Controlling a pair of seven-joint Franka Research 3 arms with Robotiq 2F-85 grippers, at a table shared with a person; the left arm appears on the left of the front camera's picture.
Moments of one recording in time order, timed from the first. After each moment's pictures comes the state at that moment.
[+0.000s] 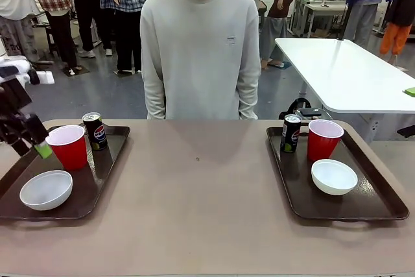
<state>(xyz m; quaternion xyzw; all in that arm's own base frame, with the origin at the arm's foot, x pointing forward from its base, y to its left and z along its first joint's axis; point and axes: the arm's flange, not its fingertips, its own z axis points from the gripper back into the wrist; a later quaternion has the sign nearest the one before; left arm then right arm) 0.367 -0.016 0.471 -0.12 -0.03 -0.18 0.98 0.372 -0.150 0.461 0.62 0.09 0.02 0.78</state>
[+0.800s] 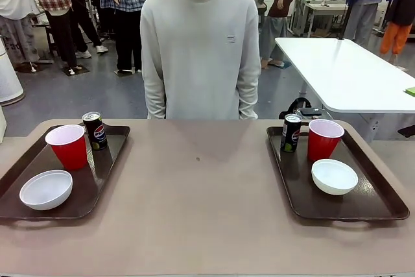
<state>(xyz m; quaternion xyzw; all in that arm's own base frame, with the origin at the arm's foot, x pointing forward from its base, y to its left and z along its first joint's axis) 0.374 0.135 0.542 -0.53 -0.07 0.01 0.84 0.372 -0.150 0.461 0.62 0.09 0.02 0.78</state>
